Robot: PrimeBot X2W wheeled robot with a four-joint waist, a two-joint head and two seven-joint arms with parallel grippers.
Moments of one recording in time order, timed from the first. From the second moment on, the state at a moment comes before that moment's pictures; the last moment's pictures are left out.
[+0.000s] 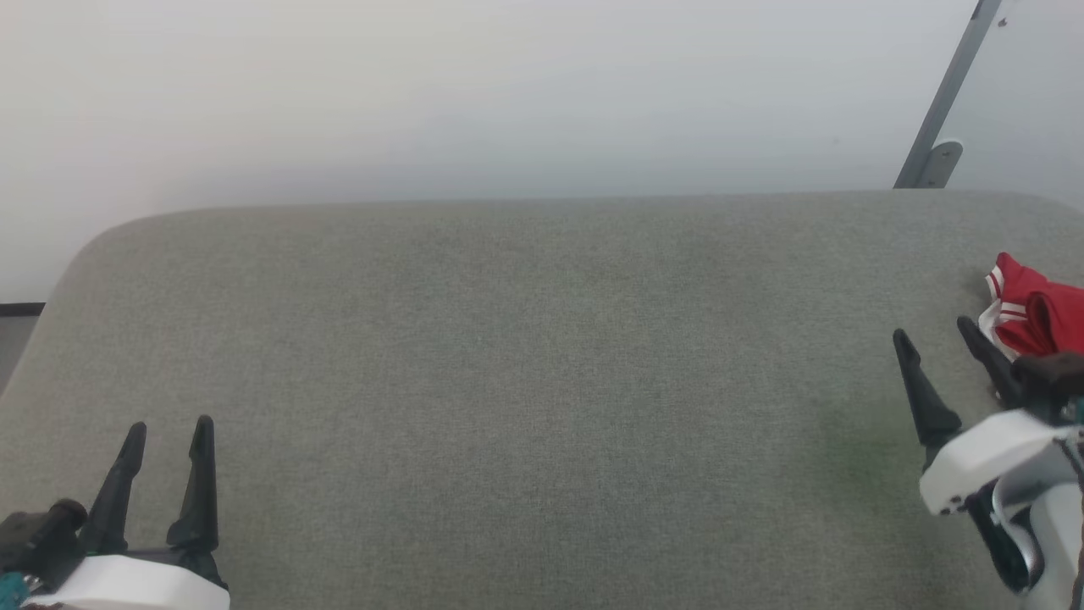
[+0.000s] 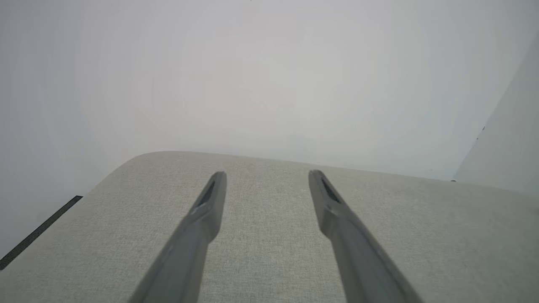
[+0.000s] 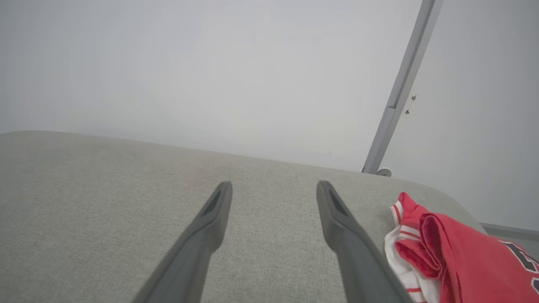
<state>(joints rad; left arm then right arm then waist) 0.04 0.33 0.08 0.15 -0.49 -0.11 -0.26 -0.32 -0.40 0.17 0.52 0.38 0.13 -0.26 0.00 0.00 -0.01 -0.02</state>
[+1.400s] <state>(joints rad) 0.10 0.25 0.11 0.20 -0.50 -0.13 -0.24 -0.02 -0.21 -0.07 0.28 0.27 0.13 -0.22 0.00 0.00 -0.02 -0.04</state>
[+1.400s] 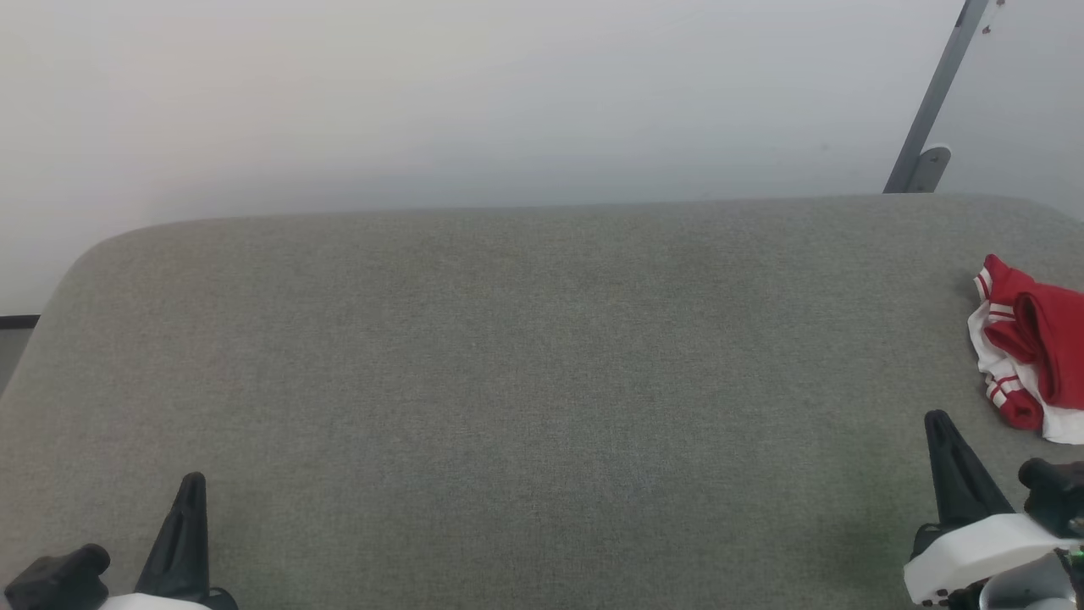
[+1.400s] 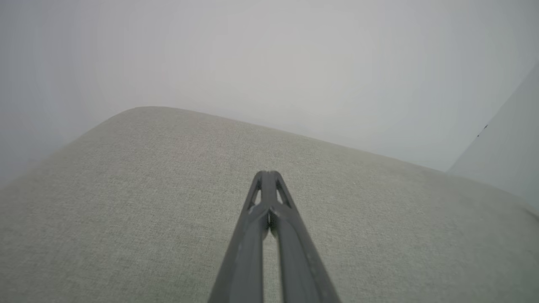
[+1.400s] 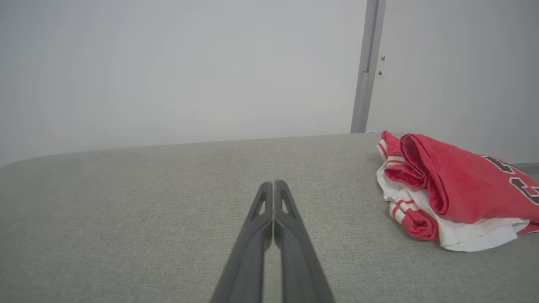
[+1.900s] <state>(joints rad) 0.07 0.21 0.11 0.21 -0.73 -0.13 -0.17 -0.03 -0.18 -0.07 0.27 0.55 0.13 -0.16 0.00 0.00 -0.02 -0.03</state>
